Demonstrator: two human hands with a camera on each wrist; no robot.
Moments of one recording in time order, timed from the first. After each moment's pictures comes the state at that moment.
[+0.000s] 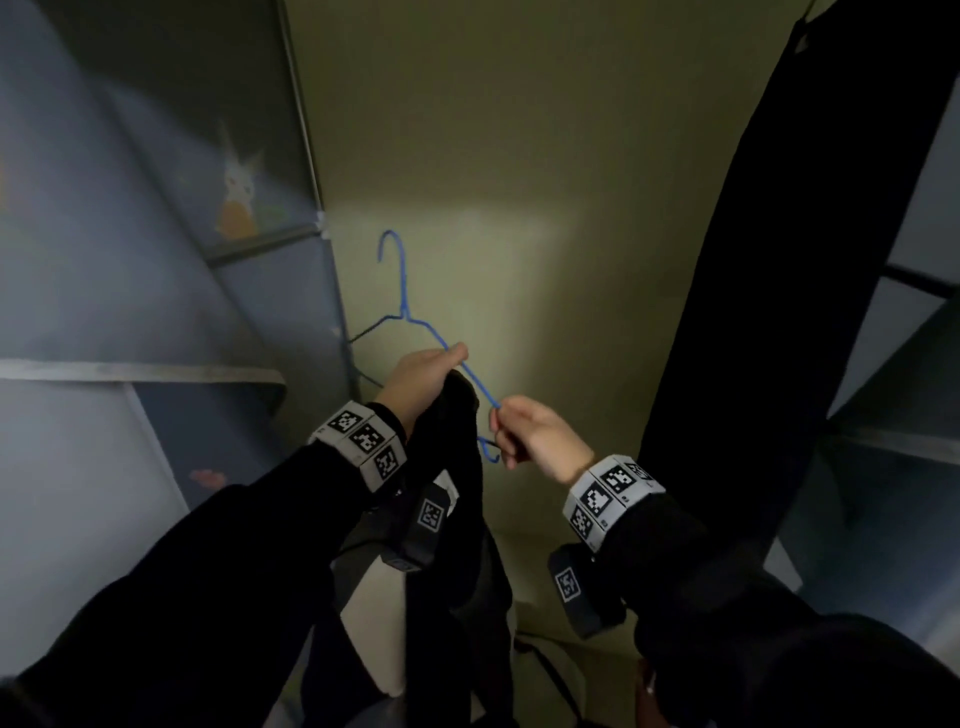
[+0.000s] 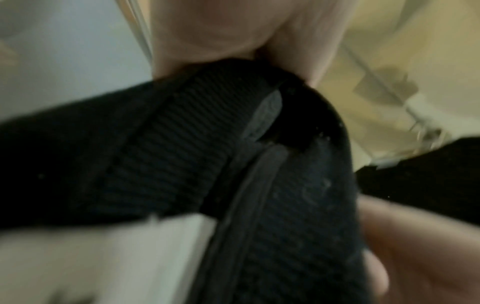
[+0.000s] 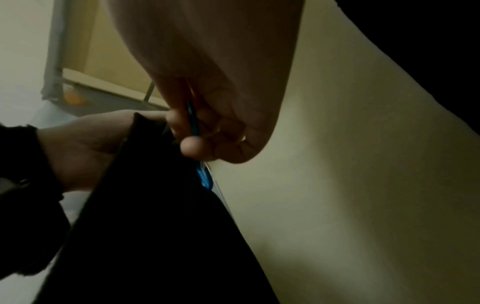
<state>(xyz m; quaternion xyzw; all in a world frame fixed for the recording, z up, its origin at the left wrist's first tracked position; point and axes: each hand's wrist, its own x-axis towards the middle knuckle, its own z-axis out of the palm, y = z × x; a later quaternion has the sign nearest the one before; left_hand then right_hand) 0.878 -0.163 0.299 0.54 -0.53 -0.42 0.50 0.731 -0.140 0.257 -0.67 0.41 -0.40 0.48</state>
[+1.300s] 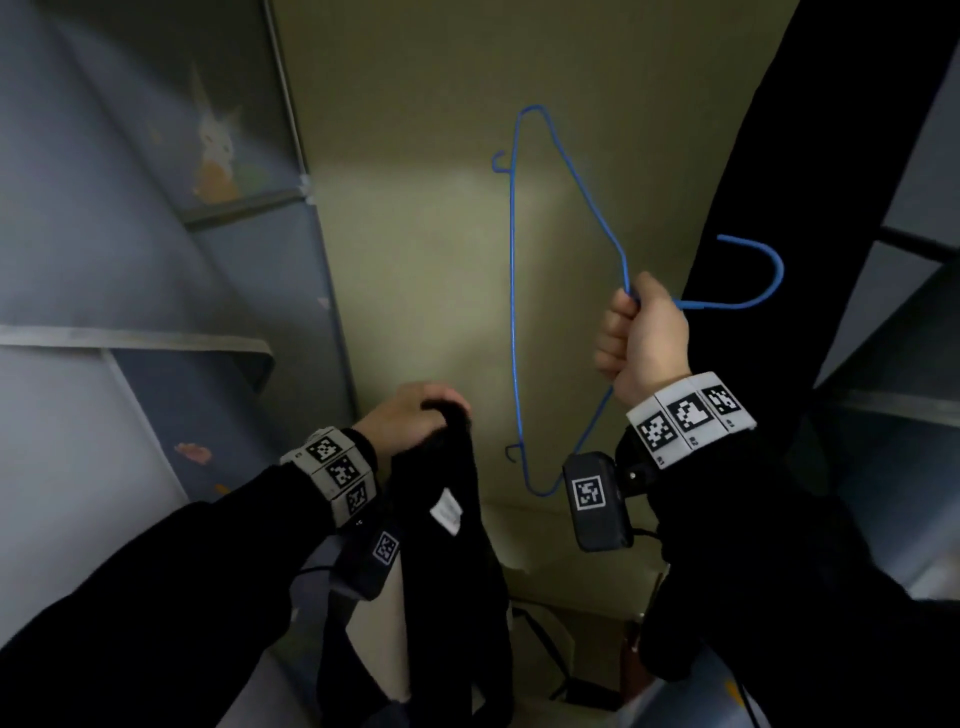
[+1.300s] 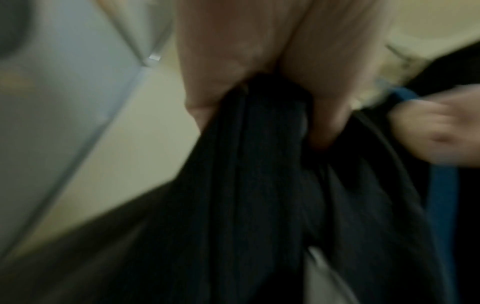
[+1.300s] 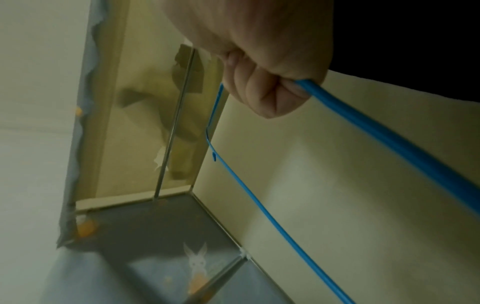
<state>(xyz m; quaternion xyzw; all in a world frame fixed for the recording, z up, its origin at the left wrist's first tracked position) 0.895 -0.142 0.252 0.51 -0.73 -0.33 0.32 0.679 -0.125 0.330 -0.34 0.41 -0.68 0.51</state>
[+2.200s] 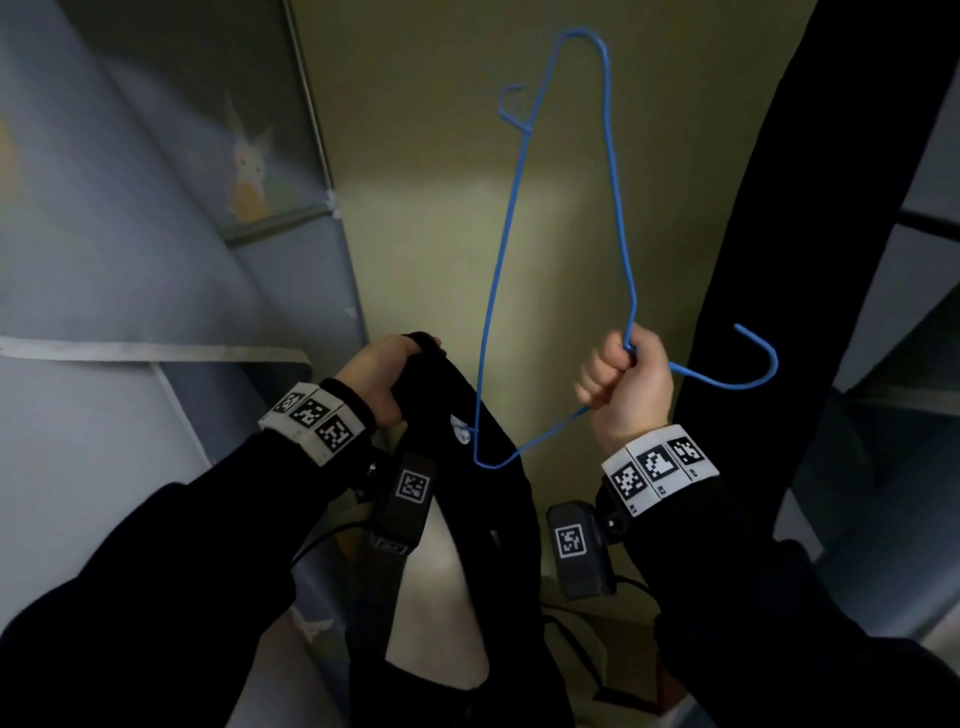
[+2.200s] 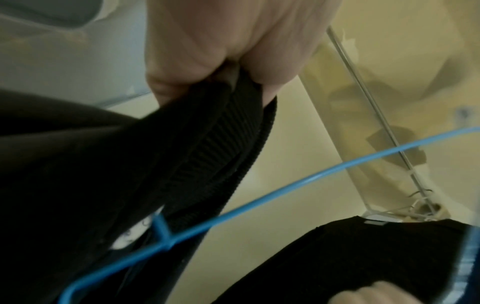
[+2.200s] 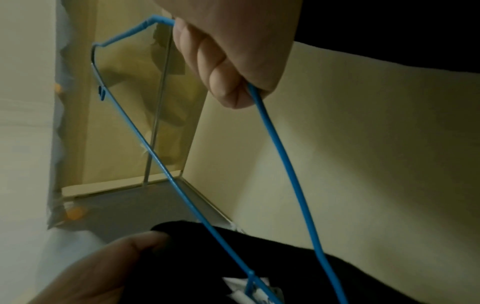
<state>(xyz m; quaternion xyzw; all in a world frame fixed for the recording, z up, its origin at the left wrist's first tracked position) 0.915 -0.136 0.310 0.52 -0.38 -0.60 0.47 0.712 -0.113 0.288 -0.34 0.21 -0.72 0.56</state>
